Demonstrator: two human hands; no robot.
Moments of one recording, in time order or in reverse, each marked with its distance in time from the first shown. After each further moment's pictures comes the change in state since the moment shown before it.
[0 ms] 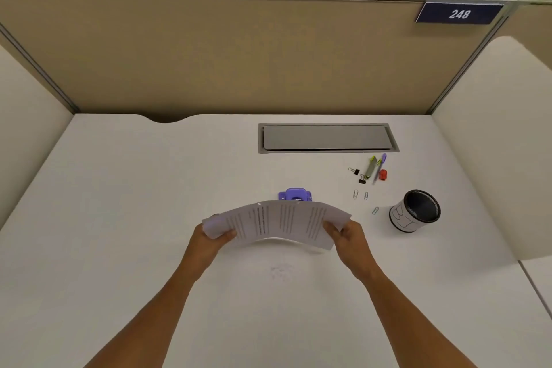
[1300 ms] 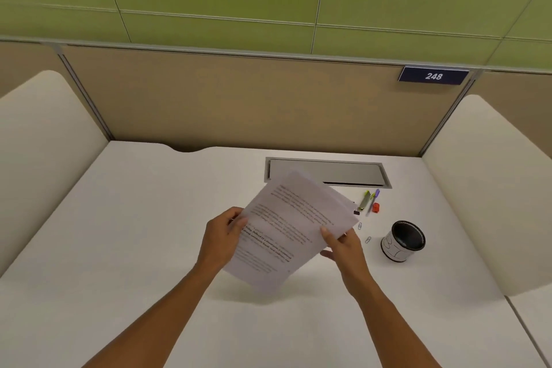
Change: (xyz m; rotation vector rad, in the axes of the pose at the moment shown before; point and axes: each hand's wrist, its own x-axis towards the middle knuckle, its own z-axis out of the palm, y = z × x) left_hand -0.049 0.096 0.023 0.246 0.160 0.320; right_hand -0.040 -0.069 -0.007 0.230 0.051 0.013
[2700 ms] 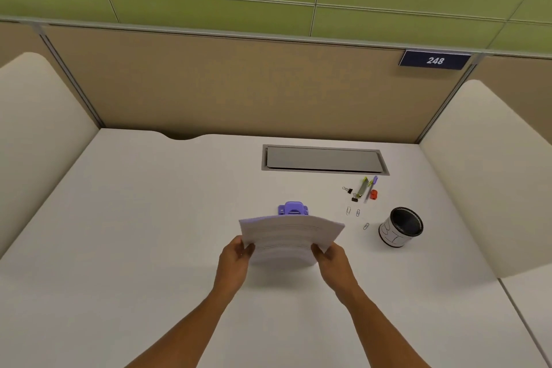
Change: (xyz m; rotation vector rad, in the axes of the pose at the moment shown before) left_hand -0.045 -0.048 0.052 -0.177 -0.044 -0.378; right_hand -0.012 0.058 0.011 -0.328 -0.049 0.134
